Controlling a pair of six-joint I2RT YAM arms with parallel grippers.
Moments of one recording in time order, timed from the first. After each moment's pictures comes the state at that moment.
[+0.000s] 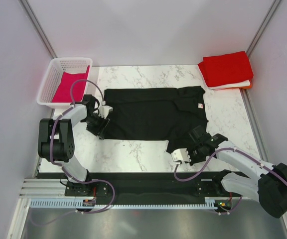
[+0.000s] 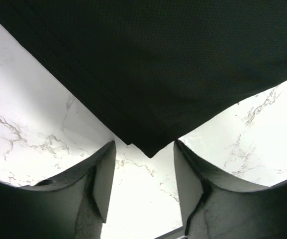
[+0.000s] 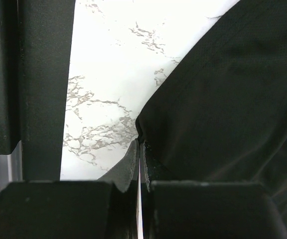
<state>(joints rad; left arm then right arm) -0.04 1.69 1.02 -0.77 0.24 0.48 0.56 1.08 0.53 -0.78 -0.31 -1.26</state>
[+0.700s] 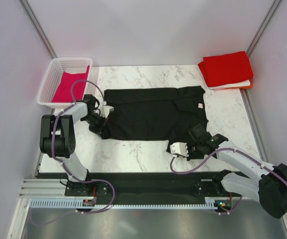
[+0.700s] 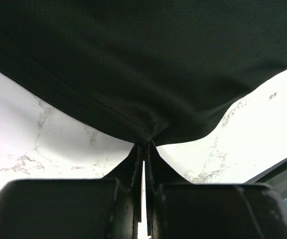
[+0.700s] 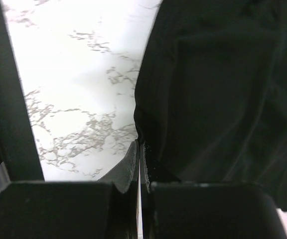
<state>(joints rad) -0.03 1.75 1.06 -0.82 0.34 0.47 0.56 1.08 0.53 -0.69 -0.24 -1.08</state>
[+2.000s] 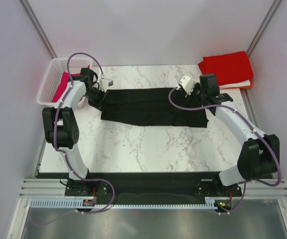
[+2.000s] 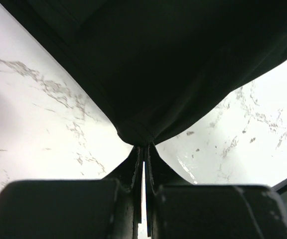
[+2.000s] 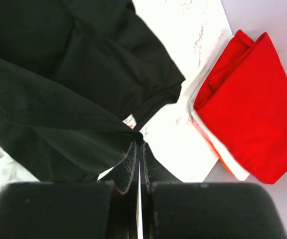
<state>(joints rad) -0.03 1.90 1.57 -0.99 0.34 0.48 0.24 1.46 1.16 -0.38 -0.02 -0.82</state>
